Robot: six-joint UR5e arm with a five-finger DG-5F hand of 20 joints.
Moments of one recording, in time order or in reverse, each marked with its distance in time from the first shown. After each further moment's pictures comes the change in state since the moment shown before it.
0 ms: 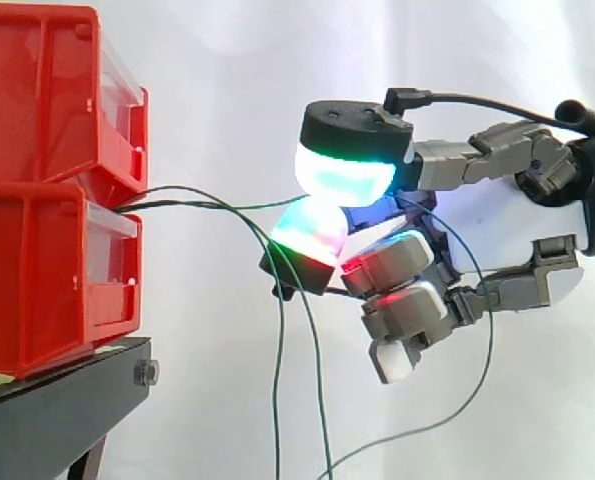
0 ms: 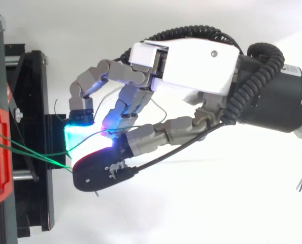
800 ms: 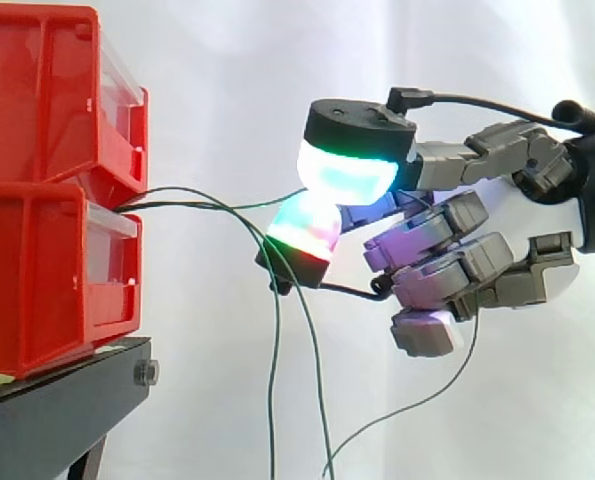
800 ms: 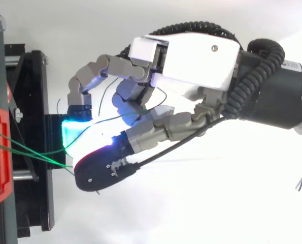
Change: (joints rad) arm -0.006 0.000 0.004 0.000 -0.003 0.010
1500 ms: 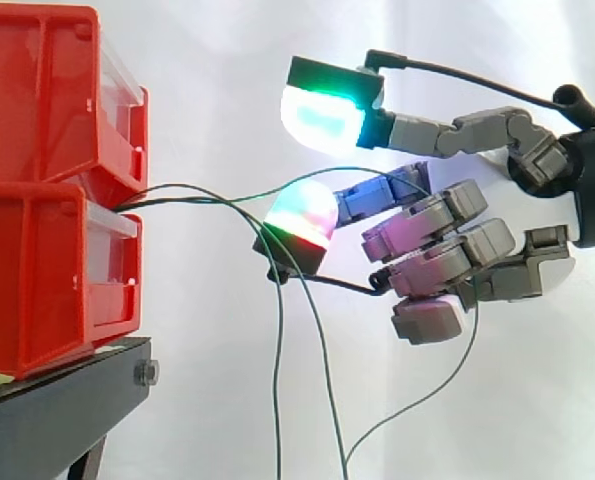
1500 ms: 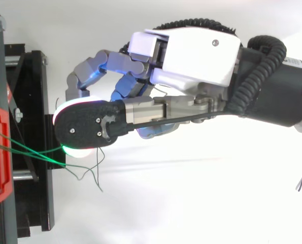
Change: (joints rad) arm -0.002 0.000 0.007 -0.002 0.001 0.032
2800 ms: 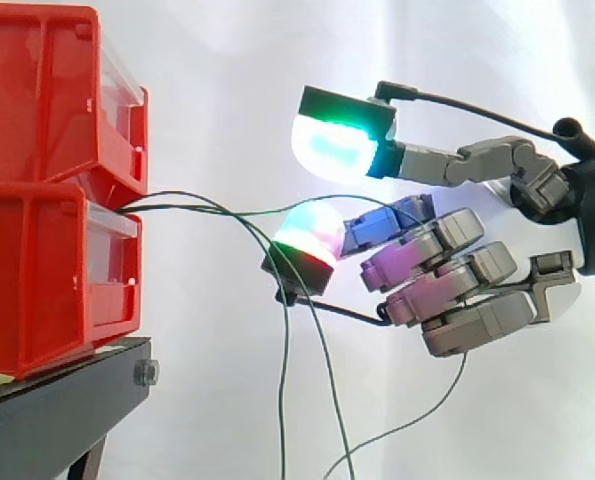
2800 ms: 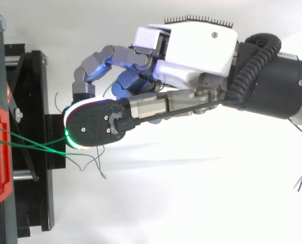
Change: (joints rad) arm -0.013 -0.004 -0.026 0.004 -0.015 0.114
